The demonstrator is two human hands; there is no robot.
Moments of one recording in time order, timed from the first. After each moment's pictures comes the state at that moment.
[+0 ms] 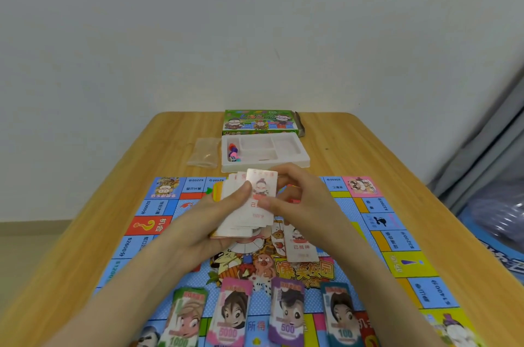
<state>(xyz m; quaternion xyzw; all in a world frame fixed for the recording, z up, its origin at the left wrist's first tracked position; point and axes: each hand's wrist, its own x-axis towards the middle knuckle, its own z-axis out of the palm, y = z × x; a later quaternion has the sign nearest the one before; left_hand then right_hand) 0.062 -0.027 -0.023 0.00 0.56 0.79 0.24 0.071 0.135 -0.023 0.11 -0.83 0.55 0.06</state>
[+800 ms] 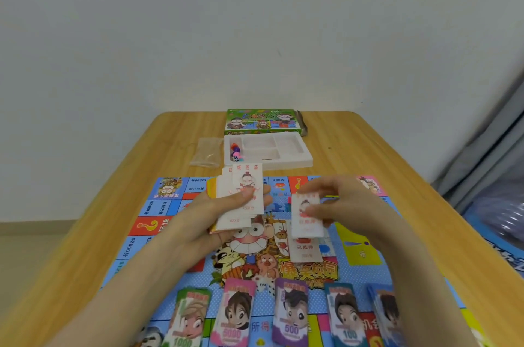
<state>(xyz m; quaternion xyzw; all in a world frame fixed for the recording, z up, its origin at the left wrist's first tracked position) 0.063 -0.031 -0.018 -0.01 0.54 0.81 0.24 0.074 0.179 -0.009 -0.02 -0.86 0.51 -0.07</state>
